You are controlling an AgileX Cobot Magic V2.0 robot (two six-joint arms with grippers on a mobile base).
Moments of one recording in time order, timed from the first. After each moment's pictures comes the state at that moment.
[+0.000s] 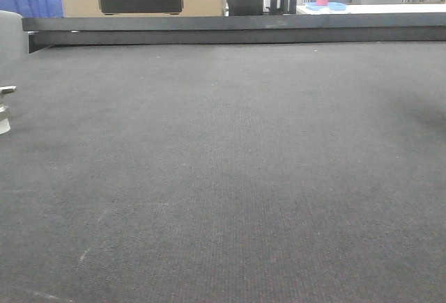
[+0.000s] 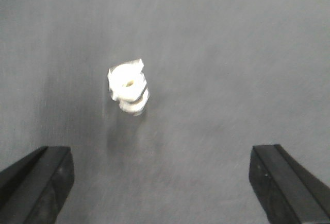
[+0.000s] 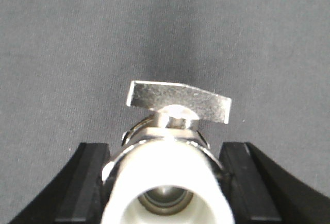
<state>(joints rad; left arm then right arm) 0.03 1.28 -1.34 0.01 1.05 0.05 0.03 1.42 -1.30 0.07 1.01 -0.14</state>
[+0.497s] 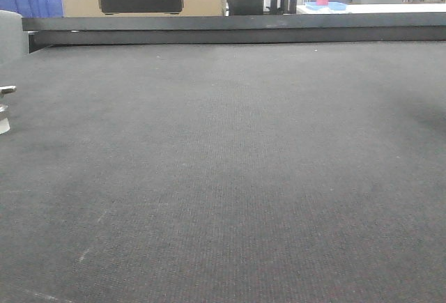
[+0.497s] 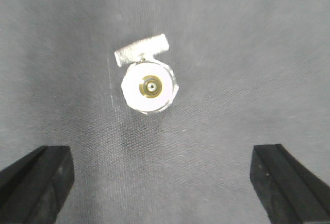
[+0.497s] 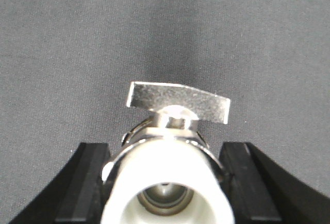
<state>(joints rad) 0.08 1.71 -1.58 0.00 1.17 0.16 0.03 1.41 -1.30 0.07 1.00 -0.14</state>
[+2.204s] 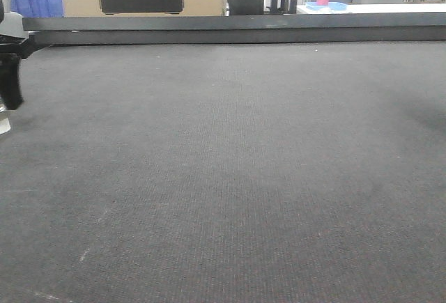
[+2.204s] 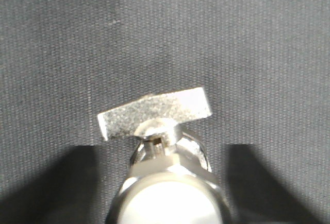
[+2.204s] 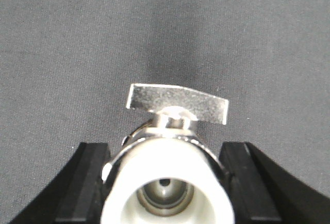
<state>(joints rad) 0.08 1.96 -1.58 0.01 1.00 0.10 0.03 1.41 -1.30 0.07 1.01 -0.14</state>
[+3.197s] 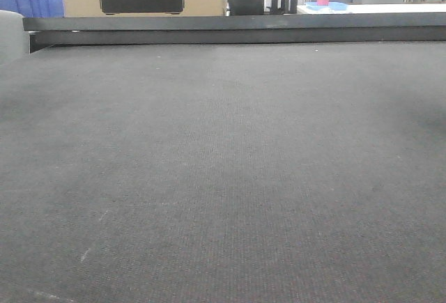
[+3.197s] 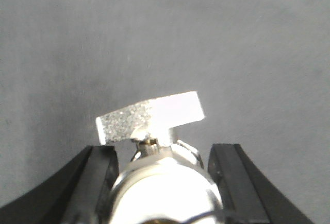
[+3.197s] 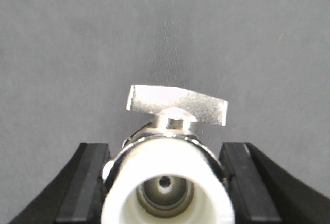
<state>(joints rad) -0.08 1.51 -1.71 0.00 1.09 0.10 0.03 1.23 -1.30 0.07 0.92 -0.14</state>
